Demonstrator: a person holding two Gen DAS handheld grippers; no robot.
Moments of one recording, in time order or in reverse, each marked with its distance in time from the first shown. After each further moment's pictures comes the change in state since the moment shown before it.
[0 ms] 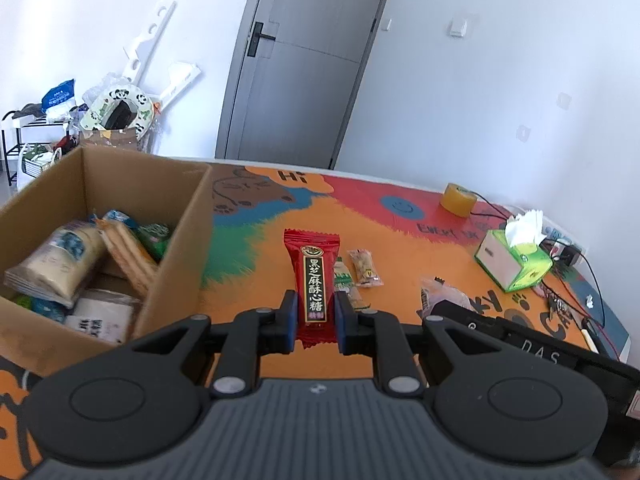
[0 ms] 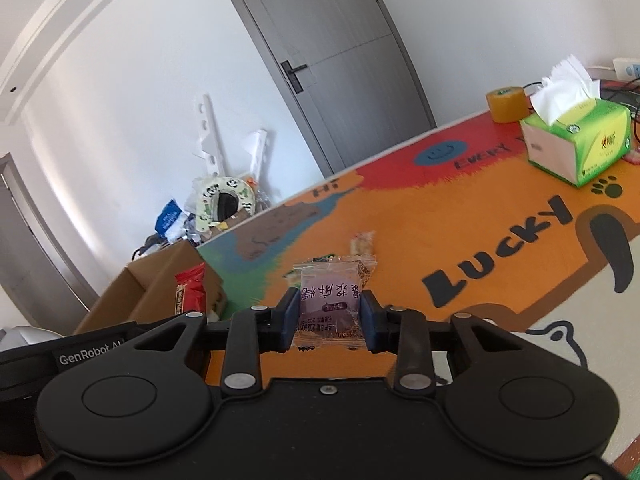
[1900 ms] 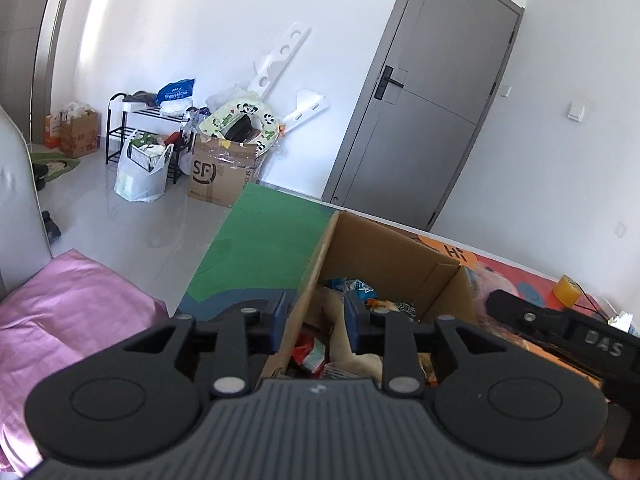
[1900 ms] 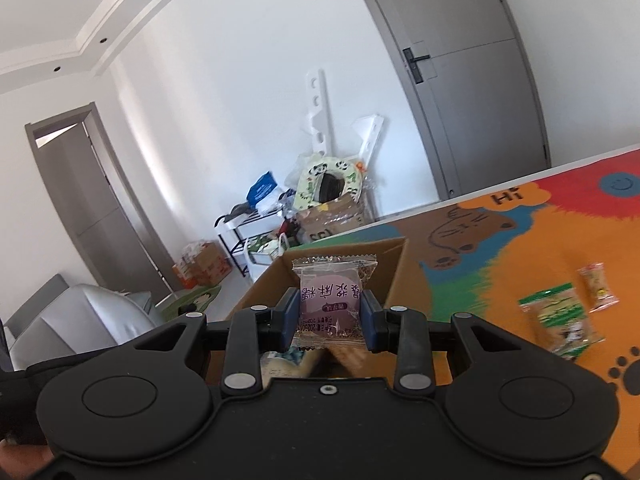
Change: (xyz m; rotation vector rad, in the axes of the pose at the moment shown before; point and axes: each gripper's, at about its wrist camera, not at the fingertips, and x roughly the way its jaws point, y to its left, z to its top) left arm -0.059 0.182 0.040 -0.214 -0.100 0.230; right arm 0.069 0.170 -0.002 -0.172 0.057 0.237
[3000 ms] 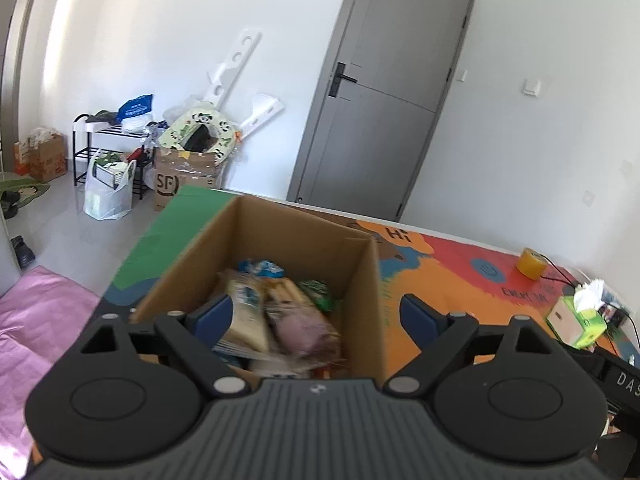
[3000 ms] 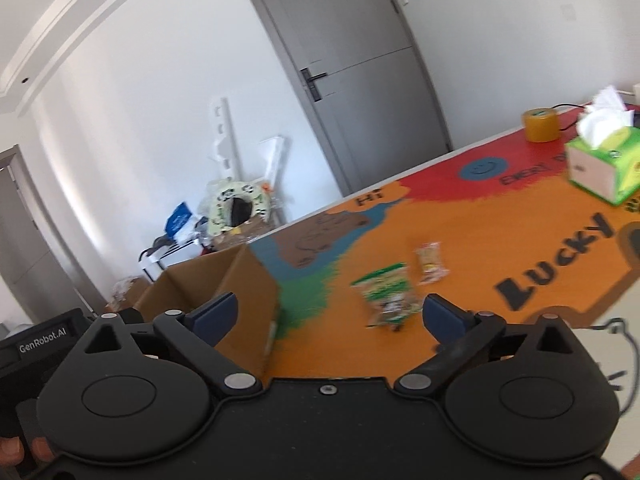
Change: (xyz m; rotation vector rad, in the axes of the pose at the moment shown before) left arm -0.010 -0.085 -0.031 0.106 -0.014 -0.071; right arm -0.092 -0.086 -0.026 0.136 -0.089 -0.276
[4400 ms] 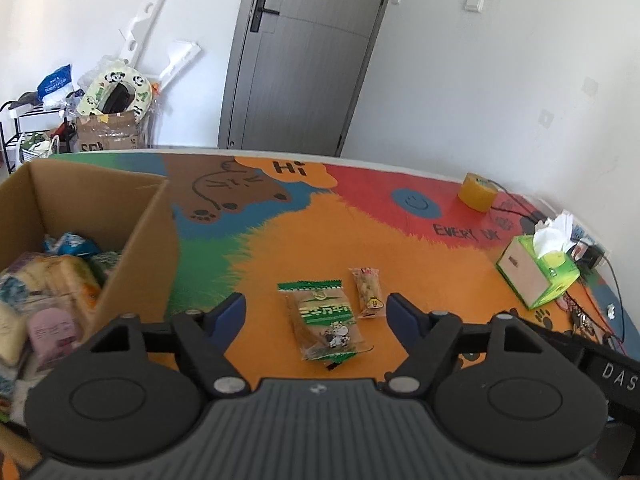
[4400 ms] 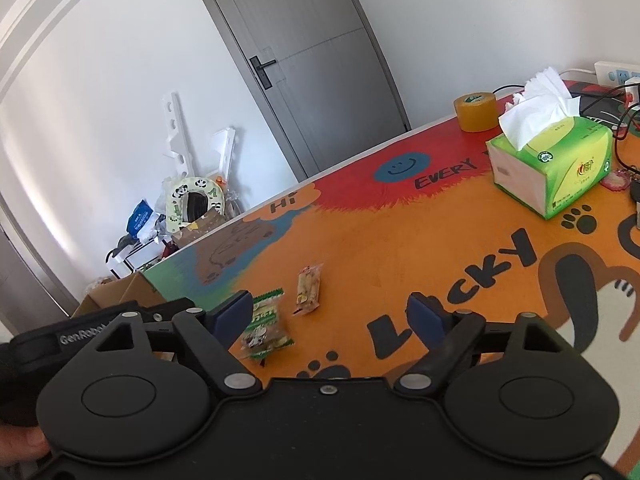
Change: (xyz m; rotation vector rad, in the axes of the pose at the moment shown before) left arm 0.102 -0.135 -0.020 0.114 0.201 -0.119; right arm 0.028 -0.099 0.045 0.054 0.082 -0.056
